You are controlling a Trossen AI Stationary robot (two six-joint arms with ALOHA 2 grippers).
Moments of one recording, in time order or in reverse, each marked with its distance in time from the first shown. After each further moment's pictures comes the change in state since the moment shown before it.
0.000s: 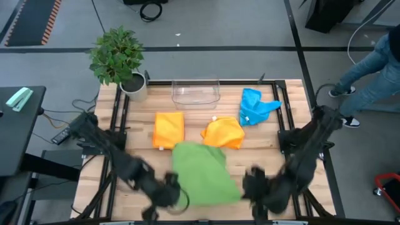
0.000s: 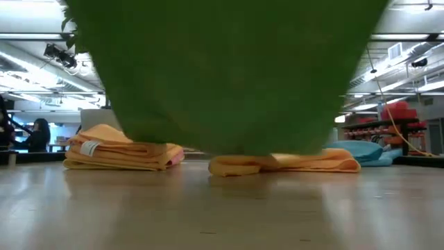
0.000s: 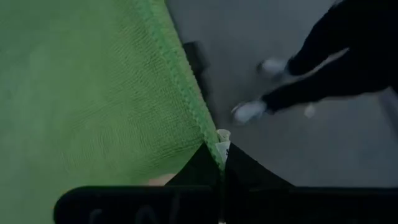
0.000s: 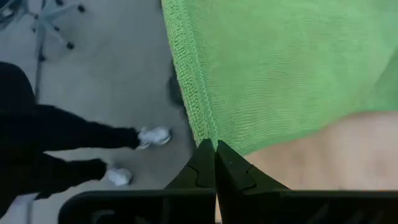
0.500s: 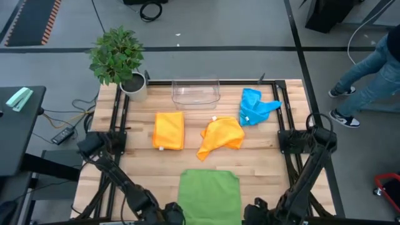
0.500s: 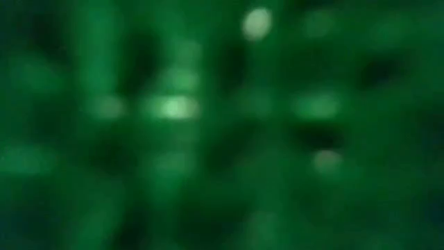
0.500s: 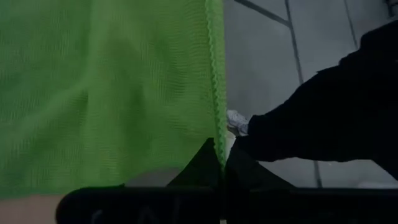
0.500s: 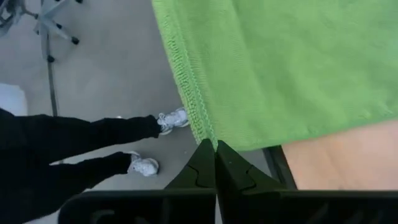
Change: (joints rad) left arm -0.224 0.298 -0.281 0.776 -0.153 -0.563; right arm 0.209 0.291 -0.097 0.333 0.026 0.357
